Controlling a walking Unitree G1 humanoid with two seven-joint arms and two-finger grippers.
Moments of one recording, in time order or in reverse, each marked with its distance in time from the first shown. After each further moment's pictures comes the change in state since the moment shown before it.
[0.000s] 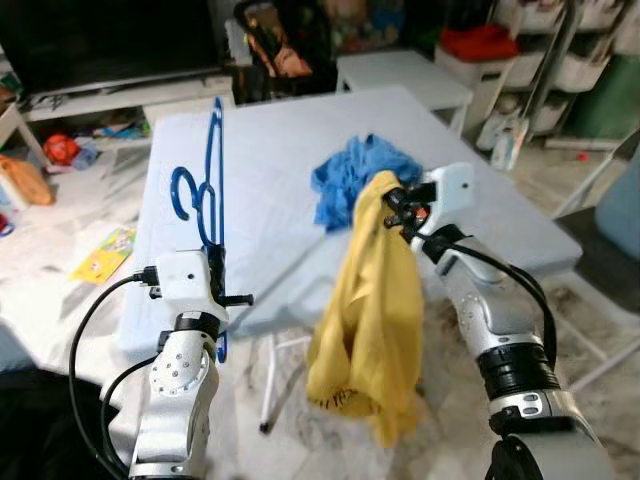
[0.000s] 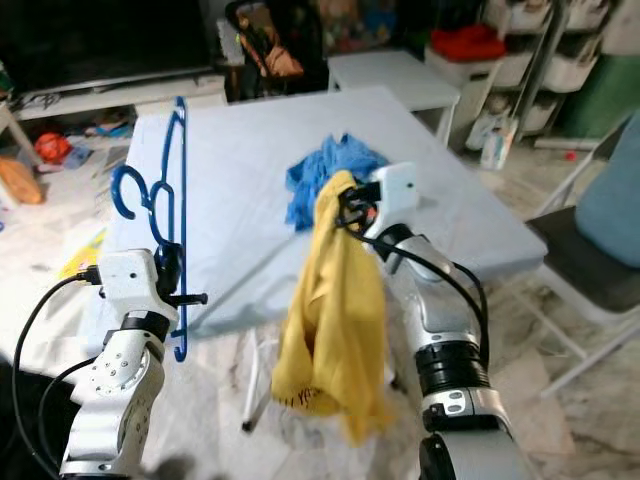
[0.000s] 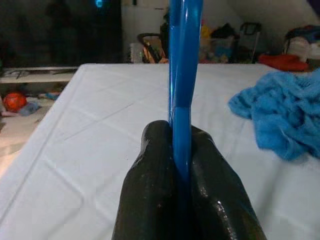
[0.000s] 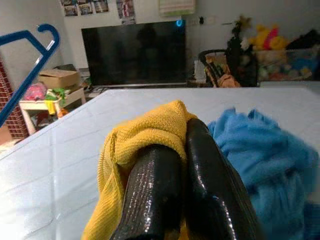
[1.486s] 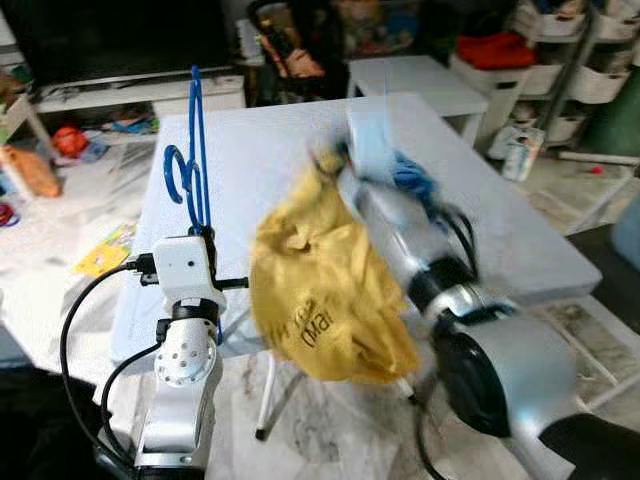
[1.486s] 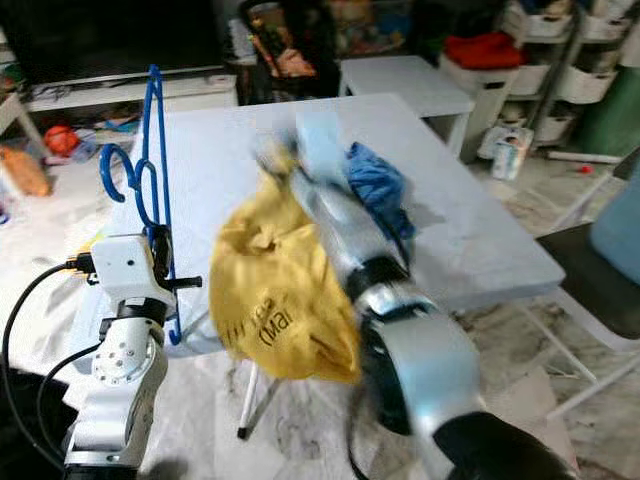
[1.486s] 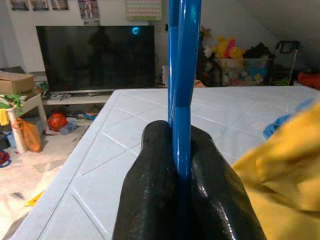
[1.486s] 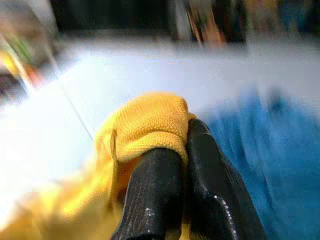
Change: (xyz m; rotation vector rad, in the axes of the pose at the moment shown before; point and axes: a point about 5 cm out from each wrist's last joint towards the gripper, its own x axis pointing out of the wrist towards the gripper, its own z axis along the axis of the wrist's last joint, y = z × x) left arm 0.005 -0.004 0.017 0.070 -0.095 0.094; right arm 0.066 0.036 -0.009 -0.062 0.297 -0.201
